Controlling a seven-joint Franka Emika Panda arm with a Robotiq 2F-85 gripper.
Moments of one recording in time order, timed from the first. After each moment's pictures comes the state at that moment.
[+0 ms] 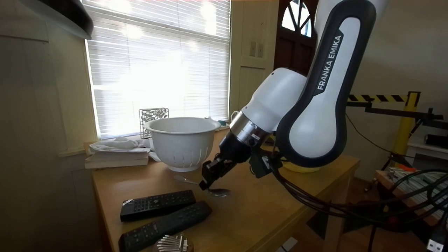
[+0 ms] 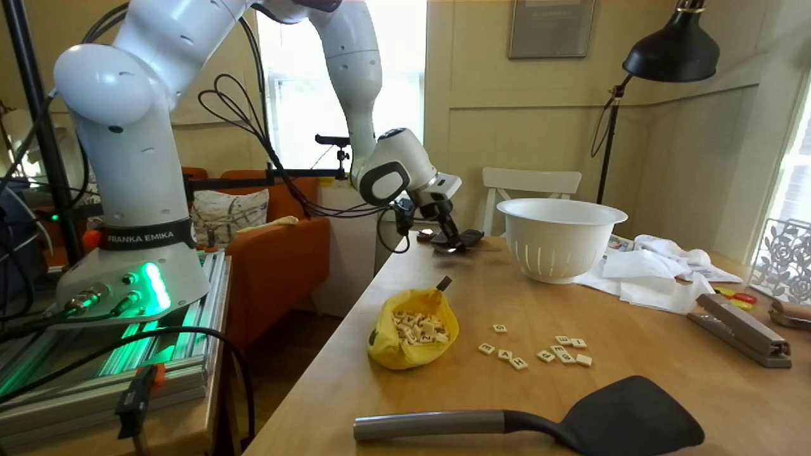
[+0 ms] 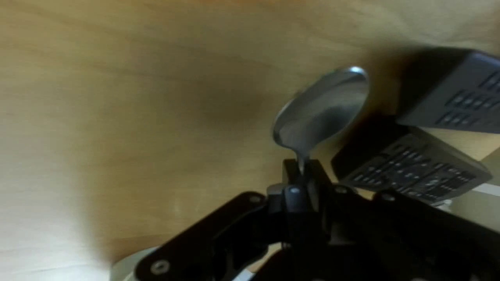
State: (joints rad) arm 0.06 0.66 0.04 -2.25 0.22 3.53 0.26
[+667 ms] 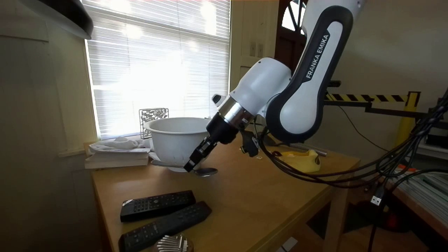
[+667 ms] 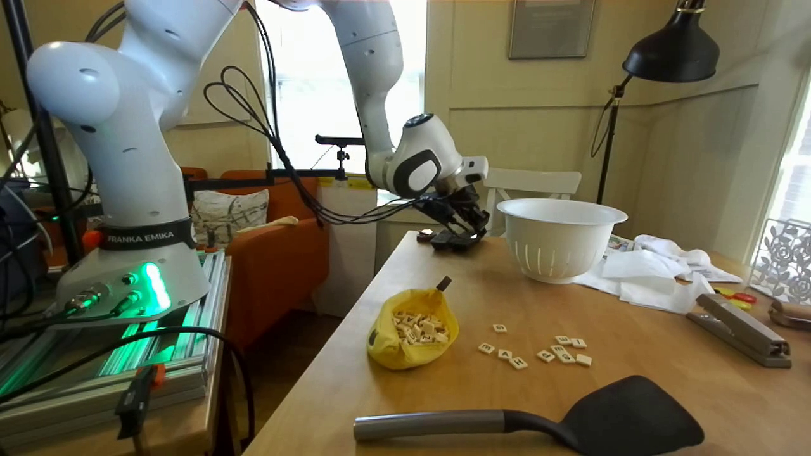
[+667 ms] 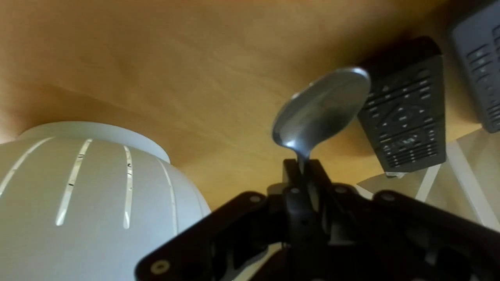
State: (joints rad) arm -0.22 0.66 0.19 -2.14 -0.19 3.47 0.06
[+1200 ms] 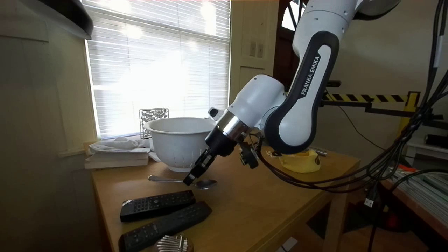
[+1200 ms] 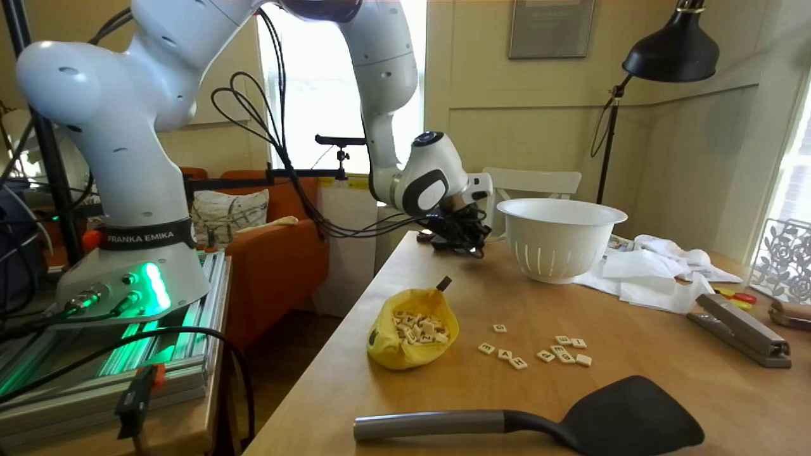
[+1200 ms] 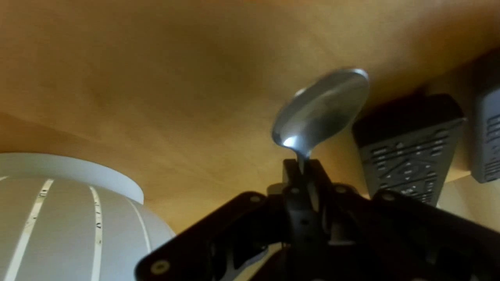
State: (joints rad) arm -0.37 0.79 0.31 -2.07 -0.35 3.45 -0.01
